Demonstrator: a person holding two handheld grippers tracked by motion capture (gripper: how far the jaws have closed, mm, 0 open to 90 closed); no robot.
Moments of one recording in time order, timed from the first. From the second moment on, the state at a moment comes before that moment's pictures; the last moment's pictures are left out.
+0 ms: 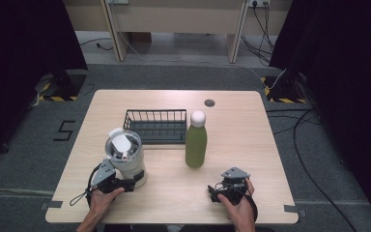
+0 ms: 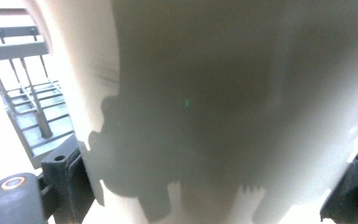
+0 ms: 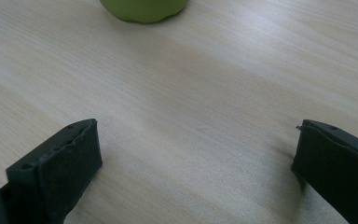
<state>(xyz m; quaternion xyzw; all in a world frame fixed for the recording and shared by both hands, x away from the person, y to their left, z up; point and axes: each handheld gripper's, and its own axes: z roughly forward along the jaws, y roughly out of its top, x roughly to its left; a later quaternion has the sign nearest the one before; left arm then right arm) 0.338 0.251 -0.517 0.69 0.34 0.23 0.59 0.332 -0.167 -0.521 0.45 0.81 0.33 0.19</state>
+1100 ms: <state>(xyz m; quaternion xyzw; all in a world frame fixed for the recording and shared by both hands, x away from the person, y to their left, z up) 0.360 0.270 -0.482 0.69 0.35 0.26 0.58 0.332 -0.167 -0.521 0.45 0.81 0.33 0.19</state>
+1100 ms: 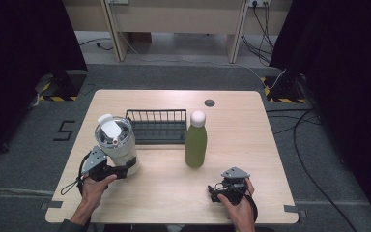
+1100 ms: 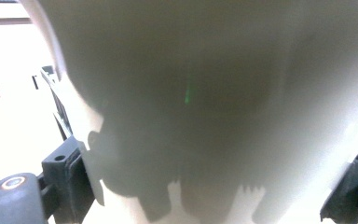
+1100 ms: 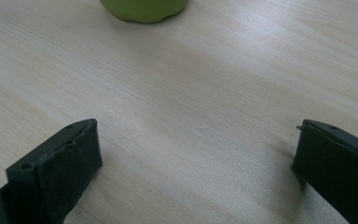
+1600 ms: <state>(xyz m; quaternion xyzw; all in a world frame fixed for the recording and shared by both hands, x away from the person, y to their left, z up) 0.371 0.269 -0.459 0.70 0.33 0.27 0.58 0.333 -0.167 -0.521 0.45 0.81 0.33 0.19</state>
